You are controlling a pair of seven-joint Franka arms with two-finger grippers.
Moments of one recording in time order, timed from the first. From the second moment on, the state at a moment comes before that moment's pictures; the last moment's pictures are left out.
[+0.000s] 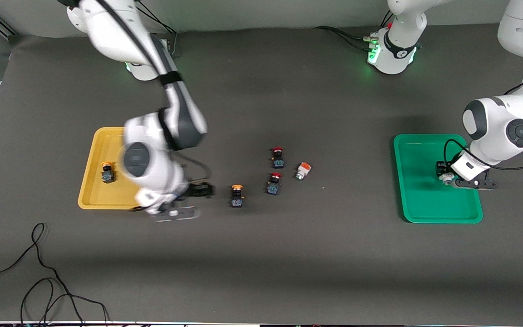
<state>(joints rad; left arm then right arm) 0.33 0.37 -0.11 -2.28 0.11 2.63 0.21 0.82 0.66 -0.43 -1.50 0.38 2.10 0.27</state>
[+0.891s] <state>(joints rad) 0.28 0.12 -0.17 -2.07 0.11 2.10 0.20 0.86 0.93 -0.41 -1.39 0.38 2.32 0.45</state>
